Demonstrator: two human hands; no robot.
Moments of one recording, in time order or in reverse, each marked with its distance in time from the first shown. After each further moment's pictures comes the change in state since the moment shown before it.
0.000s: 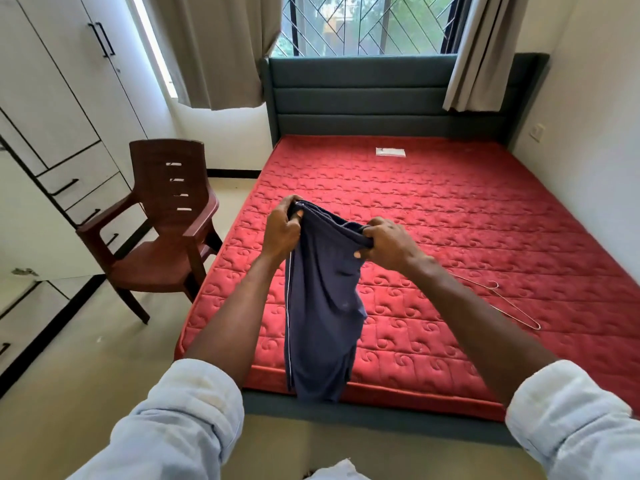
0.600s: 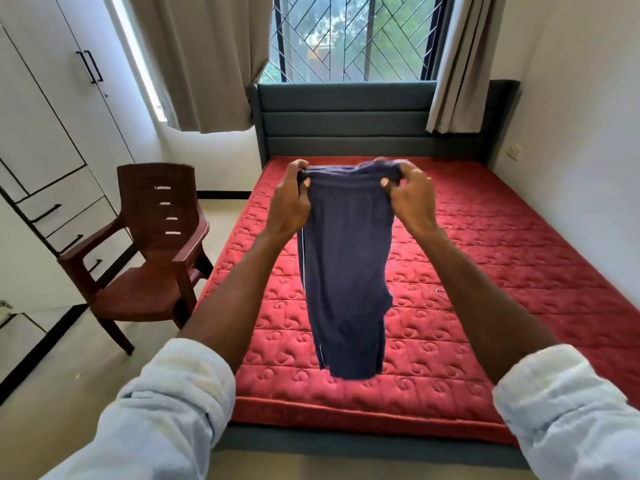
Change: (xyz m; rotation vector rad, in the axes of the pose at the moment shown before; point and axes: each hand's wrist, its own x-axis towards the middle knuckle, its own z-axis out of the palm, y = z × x) left_hand 0.067 0.062 -0.004 0.169 0.056 0.326; right_hand 0.056 -0.010 -0.086 0.498 0.642 0.280
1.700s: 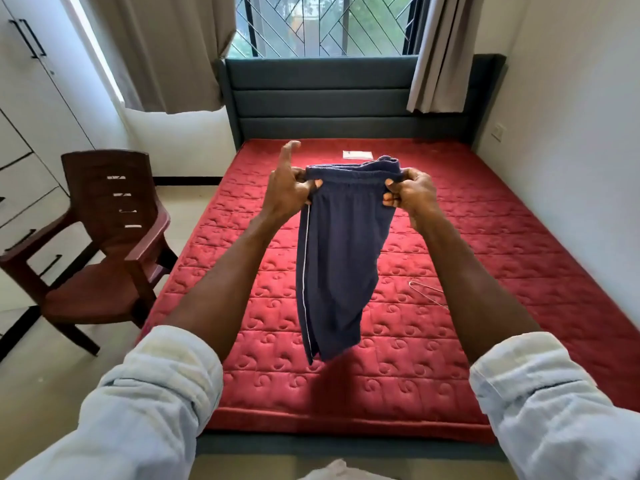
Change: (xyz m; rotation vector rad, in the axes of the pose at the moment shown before) left_hand 0.047 0.018 0.123 -0.214 -0.176 -0.177; right_hand 0.078 0.125 -0.040 0.521 -0.159 0.470
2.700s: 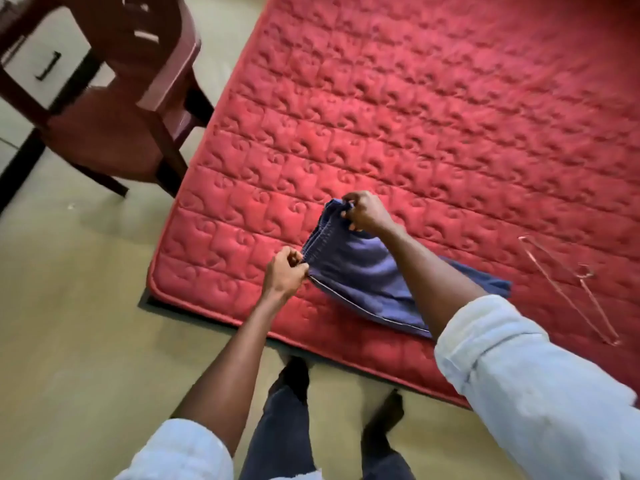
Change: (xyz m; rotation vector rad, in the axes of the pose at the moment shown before) left_hand -0.183 -0.377 -0.045 0.113 -0.014 -1.014; right_hand 0.061 0.321 0.314 -0.943 -0.780 0.180
